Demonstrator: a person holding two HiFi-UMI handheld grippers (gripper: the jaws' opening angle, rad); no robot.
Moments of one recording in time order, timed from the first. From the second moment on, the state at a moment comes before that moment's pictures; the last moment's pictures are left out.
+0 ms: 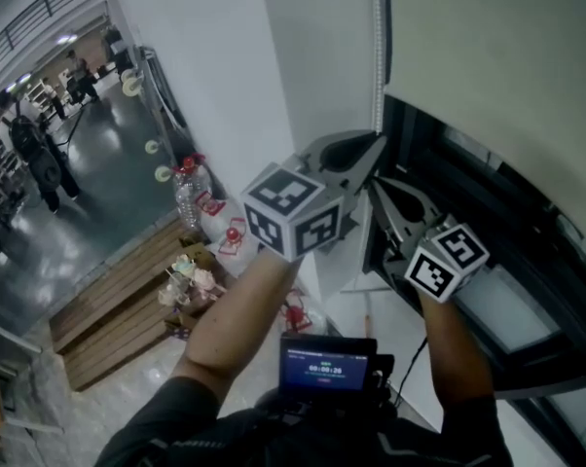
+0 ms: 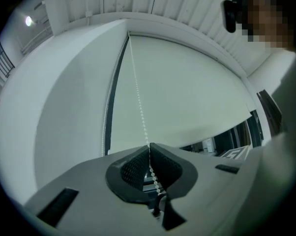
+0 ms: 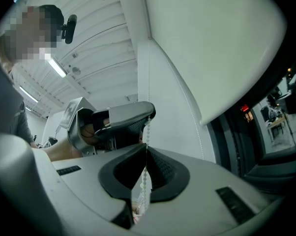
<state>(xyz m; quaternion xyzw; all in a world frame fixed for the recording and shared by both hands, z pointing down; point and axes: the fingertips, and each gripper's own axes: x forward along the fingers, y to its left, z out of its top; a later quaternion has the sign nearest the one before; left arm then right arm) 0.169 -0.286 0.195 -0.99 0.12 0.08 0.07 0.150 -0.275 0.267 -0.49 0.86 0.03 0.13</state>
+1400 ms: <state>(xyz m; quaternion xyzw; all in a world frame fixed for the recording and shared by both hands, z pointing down) 0.166 -0.301 0.293 -0.99 0.15 0.02 0.03 0.175 -0.269 0.339 -0.53 0.85 0.01 0.00</state>
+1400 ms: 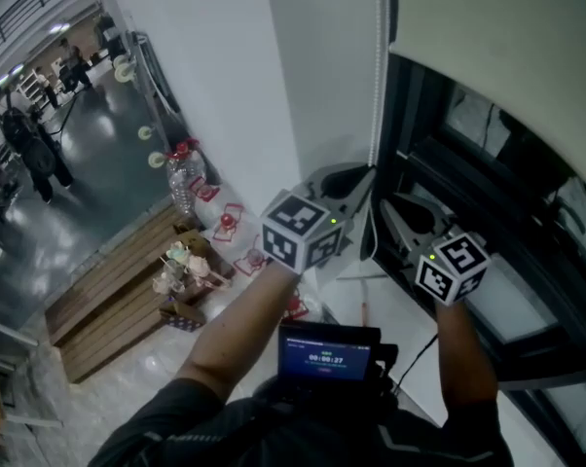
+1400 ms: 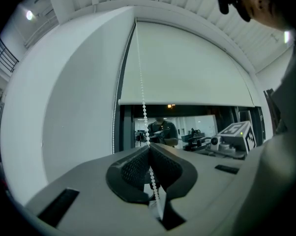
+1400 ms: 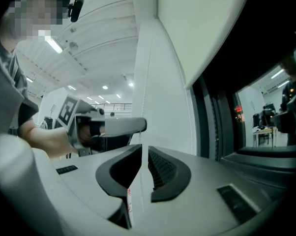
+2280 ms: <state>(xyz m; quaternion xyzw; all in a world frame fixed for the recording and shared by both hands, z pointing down) 0.157 -0.283 0.292 -0.99 0.13 0.03 0.04 0.141 -0.283 0.176 -0.49 0.85 0.14 0.12</state>
